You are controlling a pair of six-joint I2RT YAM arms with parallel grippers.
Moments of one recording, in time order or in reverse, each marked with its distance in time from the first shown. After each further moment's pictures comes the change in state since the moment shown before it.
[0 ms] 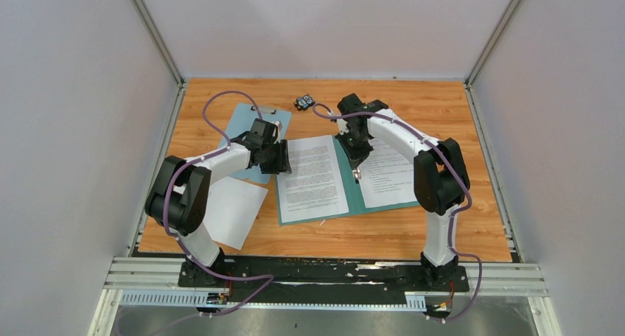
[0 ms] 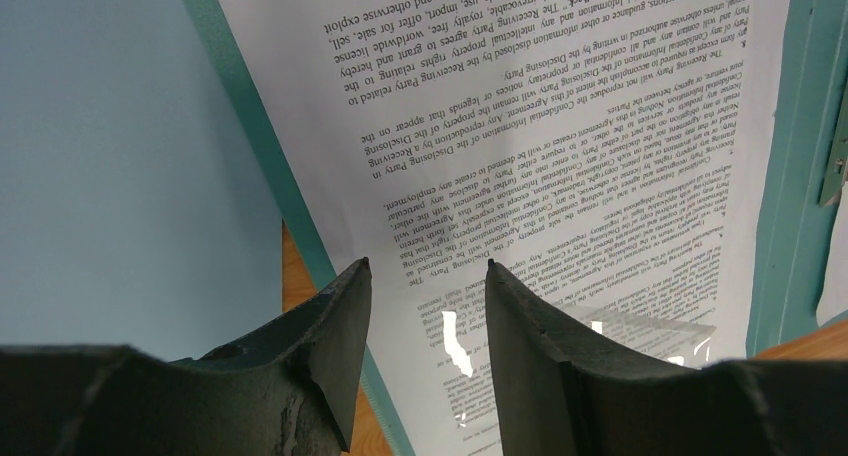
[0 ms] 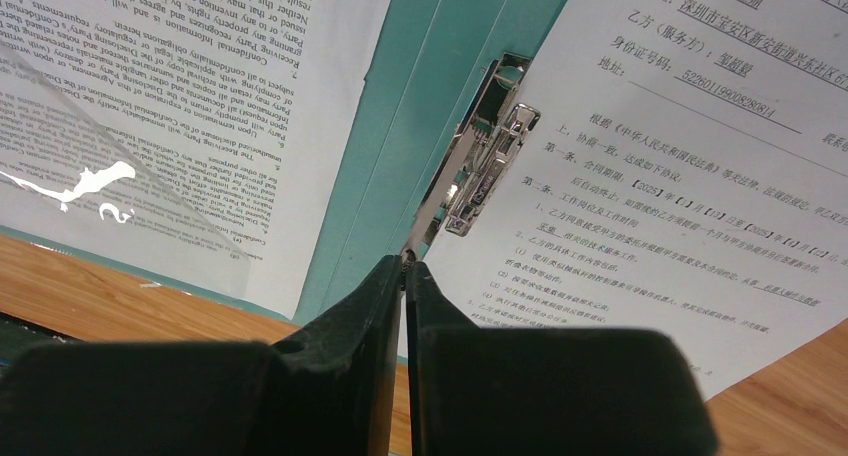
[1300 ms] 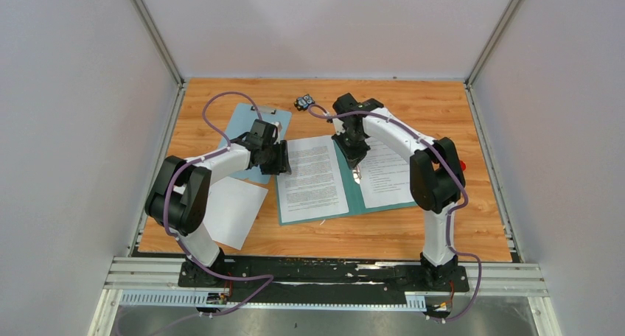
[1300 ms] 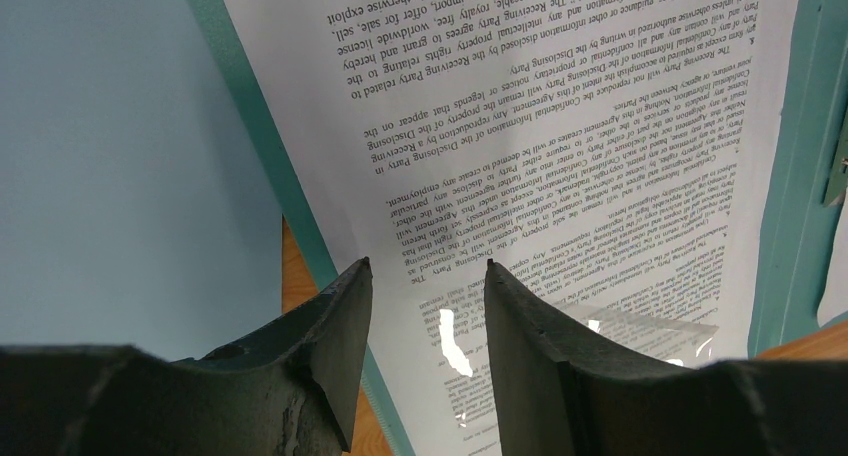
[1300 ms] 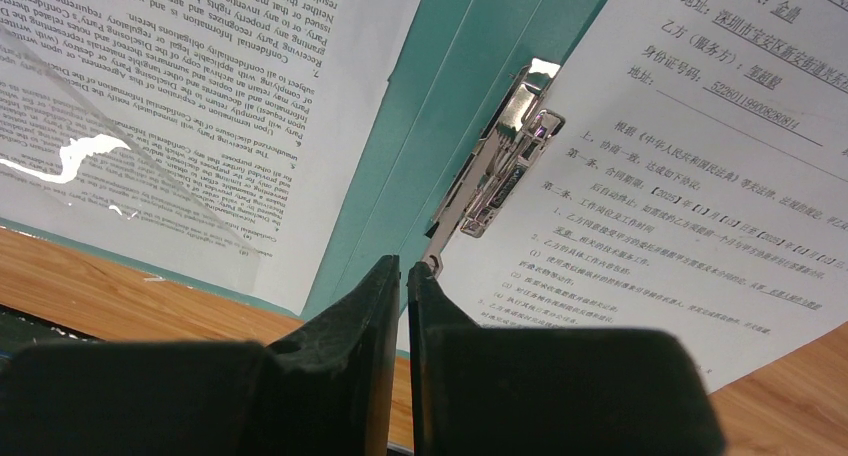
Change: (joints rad) left arm 0.000 0.000 -0.010 0.006 0.001 -0.007; right arm 0.024 0.035 0.053 -0.044 0.013 -0.006
